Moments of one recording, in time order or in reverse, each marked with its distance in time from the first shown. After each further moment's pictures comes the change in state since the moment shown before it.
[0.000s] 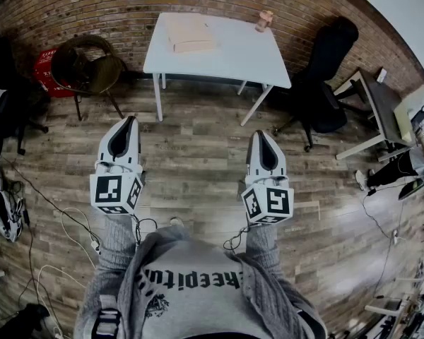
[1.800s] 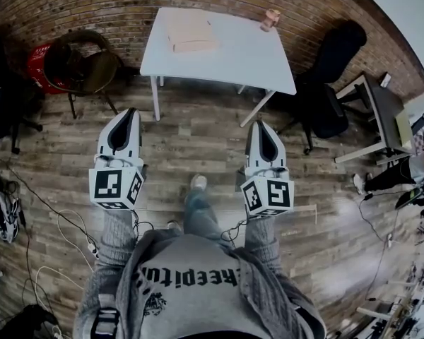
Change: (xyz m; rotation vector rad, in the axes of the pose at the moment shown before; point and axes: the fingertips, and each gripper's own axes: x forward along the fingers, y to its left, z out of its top) left arm 0.081 0.033 -0.021 -0.025 -0.007 0.002; right arm 0.098 -0.005 -0.015 0.010 -0.023 0.036
